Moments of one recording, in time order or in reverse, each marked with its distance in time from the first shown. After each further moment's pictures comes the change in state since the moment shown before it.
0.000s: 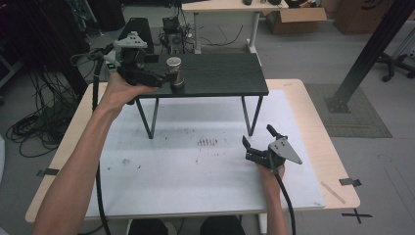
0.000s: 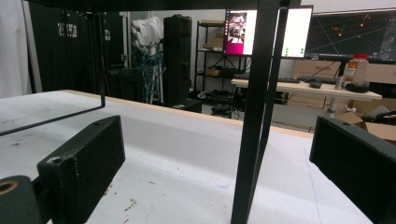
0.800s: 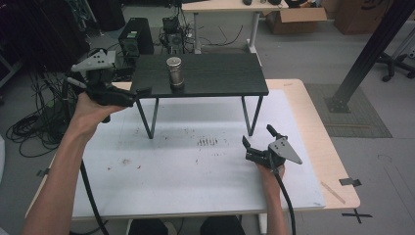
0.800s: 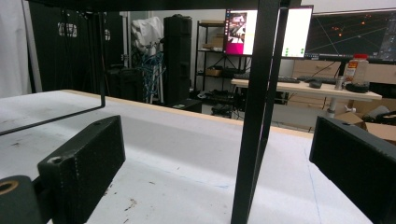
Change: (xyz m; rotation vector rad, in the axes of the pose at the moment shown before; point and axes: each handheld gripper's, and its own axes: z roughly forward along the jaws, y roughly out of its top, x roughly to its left) left arm -0.009 -0.047 -0.066 -0.078 0.040 0.007; right arm 0.000 0.000 0.000 0.001 0.000 -0.002
